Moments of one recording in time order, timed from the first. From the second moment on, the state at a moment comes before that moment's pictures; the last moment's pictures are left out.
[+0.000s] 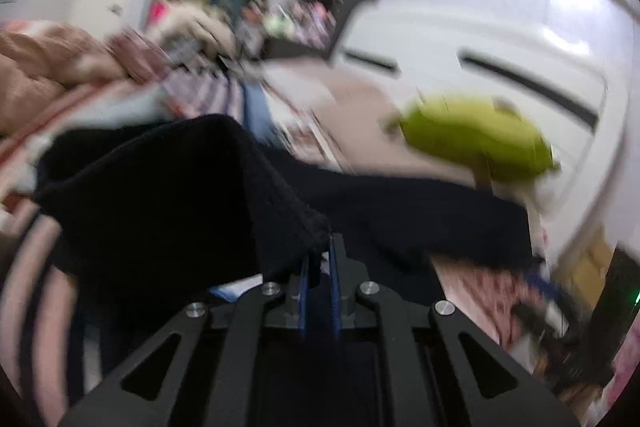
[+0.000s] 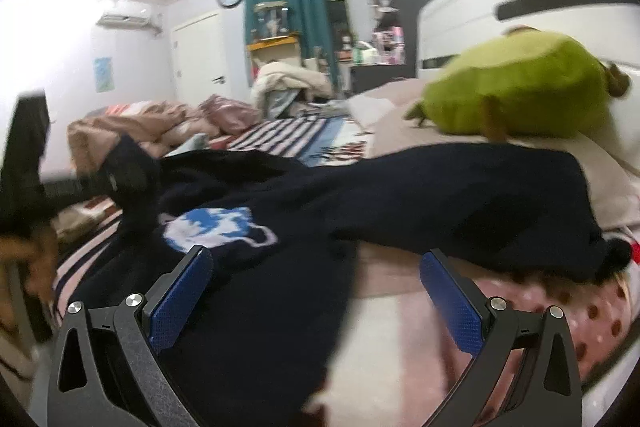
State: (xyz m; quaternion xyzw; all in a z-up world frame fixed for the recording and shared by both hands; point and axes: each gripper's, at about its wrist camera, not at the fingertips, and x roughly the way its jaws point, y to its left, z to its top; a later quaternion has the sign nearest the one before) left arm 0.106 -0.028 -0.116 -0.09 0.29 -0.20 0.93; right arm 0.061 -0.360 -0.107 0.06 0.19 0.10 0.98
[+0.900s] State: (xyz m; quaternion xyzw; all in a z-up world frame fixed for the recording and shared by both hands) left arm 0.020 0.148 -0.112 -0.07 0.25 -0.06 0.96; right arm 0.159 -0.172 -0.128 -0.09 0.30 0.25 0.92
